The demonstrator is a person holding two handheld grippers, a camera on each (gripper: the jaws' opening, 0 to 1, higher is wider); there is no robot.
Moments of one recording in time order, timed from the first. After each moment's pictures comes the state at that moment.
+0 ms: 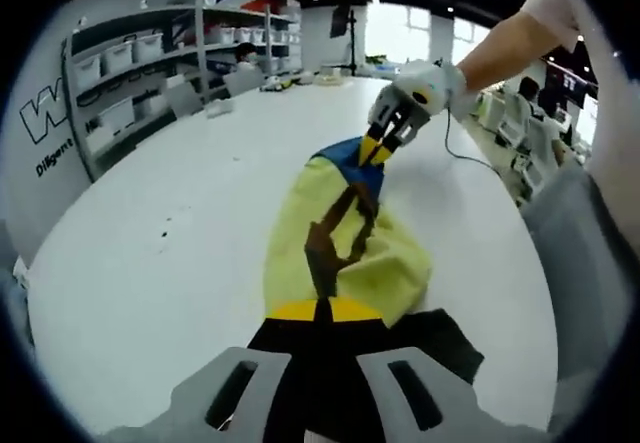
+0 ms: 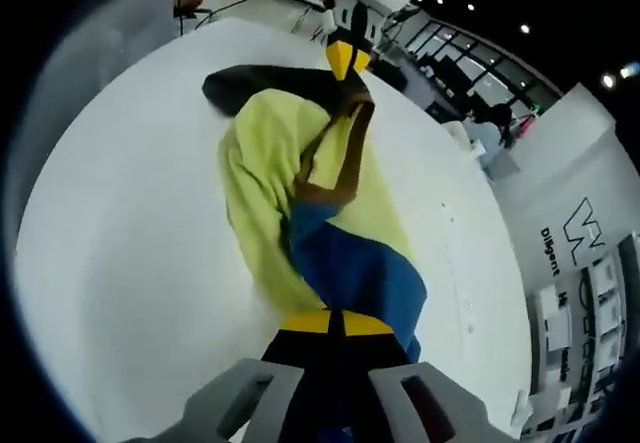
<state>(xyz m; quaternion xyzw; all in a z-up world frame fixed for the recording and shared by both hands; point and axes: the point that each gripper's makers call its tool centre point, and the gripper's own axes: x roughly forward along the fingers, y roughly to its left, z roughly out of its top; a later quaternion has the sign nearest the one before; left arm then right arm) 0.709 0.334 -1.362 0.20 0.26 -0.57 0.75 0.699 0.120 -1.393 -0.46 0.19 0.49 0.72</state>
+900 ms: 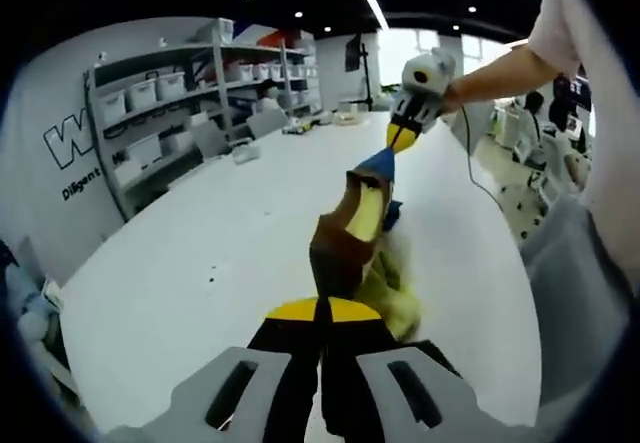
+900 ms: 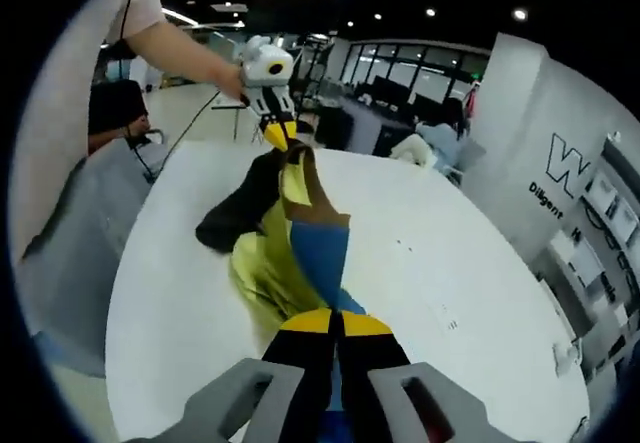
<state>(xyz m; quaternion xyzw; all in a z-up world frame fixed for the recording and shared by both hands) 0.698 0.348 -1.261 0.19 0.19 -0.55 0.79 0.664 0.114 -1.251 -0.27 0.19 0.50 0.80</state>
